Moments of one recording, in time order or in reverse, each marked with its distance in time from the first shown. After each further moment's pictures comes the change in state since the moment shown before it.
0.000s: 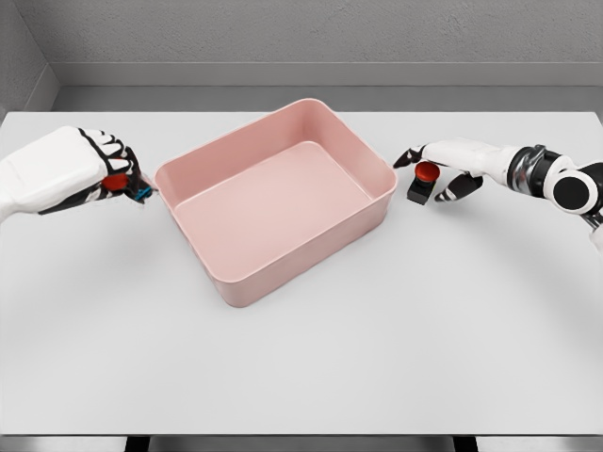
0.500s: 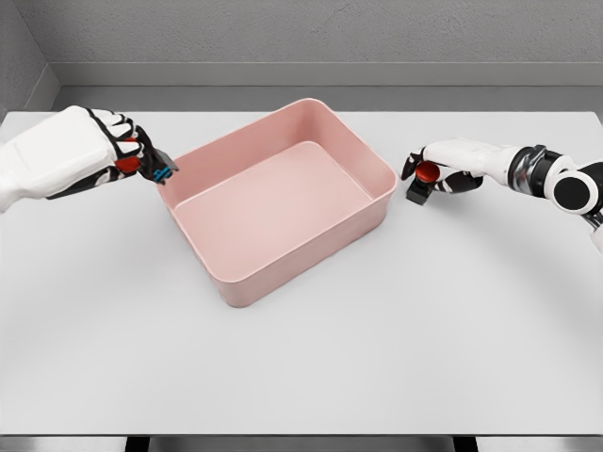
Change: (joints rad) left arm -0.057 -0.032 -0.012 -0.030 0.008 0.000 -0.008; right arm 0.000 -0.001 -0.003 0.001 0.014 -0.007 0.000
